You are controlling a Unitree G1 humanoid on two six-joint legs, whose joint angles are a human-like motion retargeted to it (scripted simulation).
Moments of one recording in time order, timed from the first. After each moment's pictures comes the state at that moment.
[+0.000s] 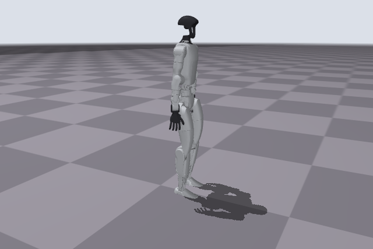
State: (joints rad) left arm 0.03 0.12 0.39 1.55 0.20 0.14 0.00; right arm 0.04 -0.14 -0.22 1.57 -0.71 -0.13 -0.04; waist 0.05 -0.06 -0.01; left_leg -0.07 -0.09 0.04 0.13 -0.02 -0.01; right_leg -0.08 -0.05 -0.17 0.09 -0.11 0.02
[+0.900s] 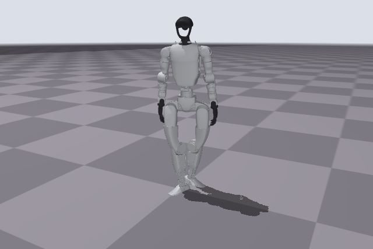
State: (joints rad) left arm 0.06 0.10 0.37 1.51 0.25 0.14 -0.03; right arm 0.04 -0.17 -0.22 1.66 -0.60 -0.11 -0.03; waist -0.15 0.06 -0.09; left_leg 0.16 0.03 1.08 0.00 -0.13 -0.08; right_leg -0.09 0.02 -0.69 -0.01 -0.10 -0.01
